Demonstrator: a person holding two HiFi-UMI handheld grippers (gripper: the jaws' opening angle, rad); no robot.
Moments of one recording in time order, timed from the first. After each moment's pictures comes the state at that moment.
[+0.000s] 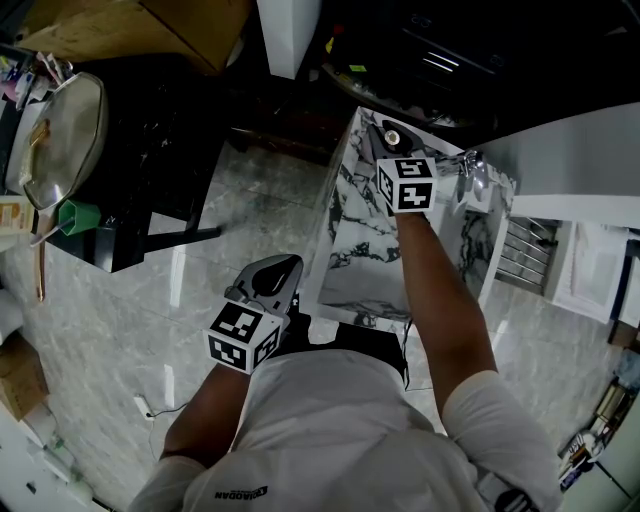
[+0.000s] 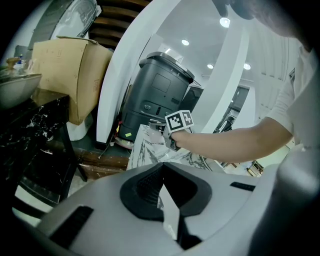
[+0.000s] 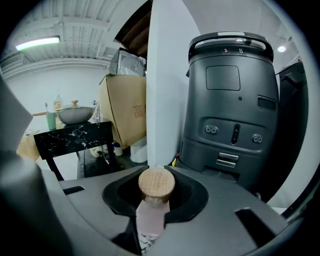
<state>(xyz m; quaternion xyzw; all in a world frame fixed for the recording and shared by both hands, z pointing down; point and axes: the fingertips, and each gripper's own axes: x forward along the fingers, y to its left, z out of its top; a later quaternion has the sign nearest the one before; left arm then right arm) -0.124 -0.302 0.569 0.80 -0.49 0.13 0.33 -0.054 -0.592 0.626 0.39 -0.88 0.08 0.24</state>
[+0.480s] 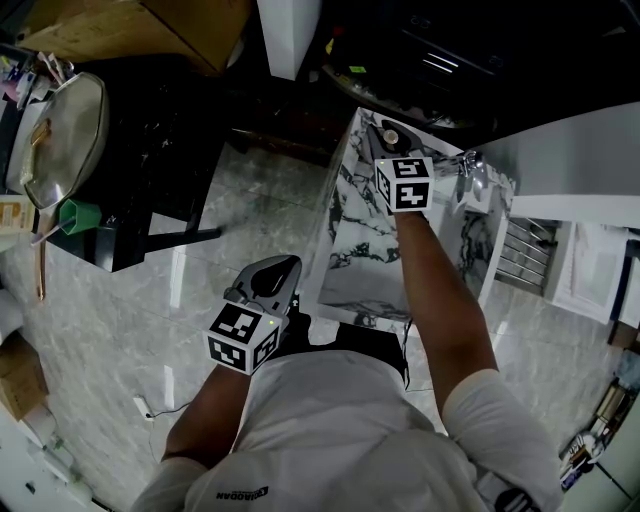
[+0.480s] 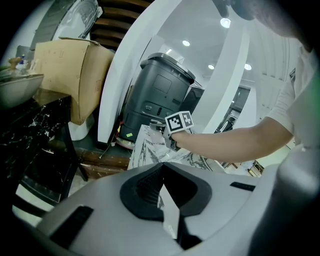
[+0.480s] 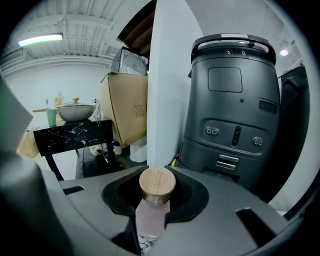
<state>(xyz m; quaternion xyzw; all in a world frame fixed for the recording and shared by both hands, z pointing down) -0.127 -0.299 0.569 0.80 -0.49 0.13 0.33 -0.057 -0.593 0.627 0.39 -0.88 0.07 0.25</state>
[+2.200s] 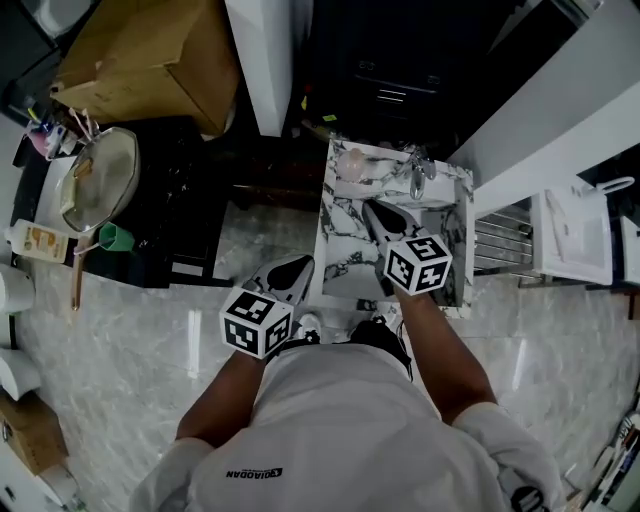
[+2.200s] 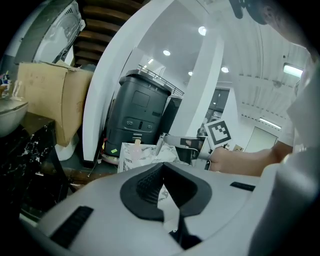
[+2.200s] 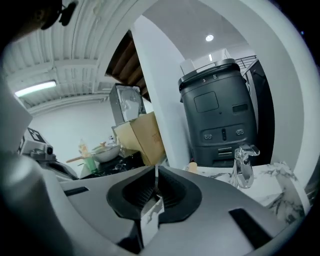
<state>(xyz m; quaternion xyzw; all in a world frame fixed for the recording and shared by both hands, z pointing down) -0.095 -0.261 0.479 0.85 -0.44 0.10 0.26 -0.007 -0.387 0.481 0.38 -0.90 0.18 0.11</state>
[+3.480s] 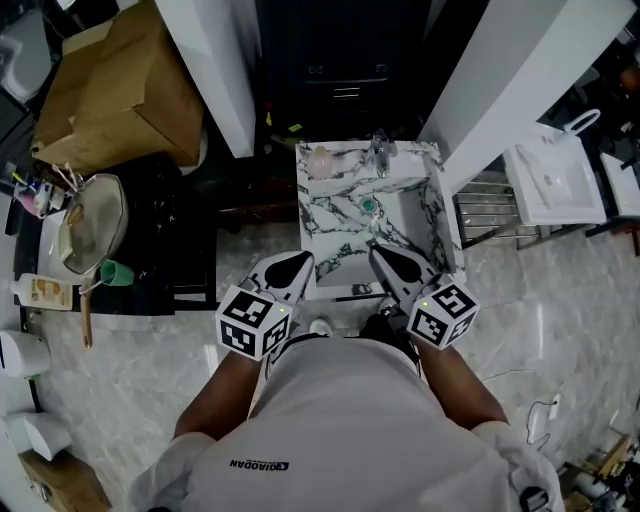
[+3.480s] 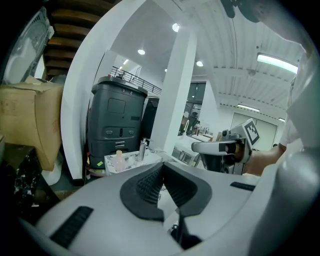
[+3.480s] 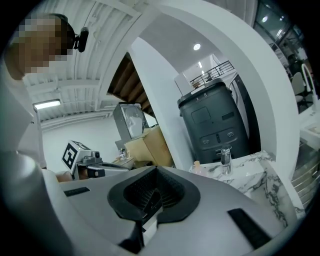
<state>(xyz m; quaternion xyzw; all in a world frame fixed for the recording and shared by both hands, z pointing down) -0.058 -0.239 0.429 0.91 -0.36 0.13 0.17 0.048 -0.243 0.410 0.39 -0.90 0.21 0.03</state>
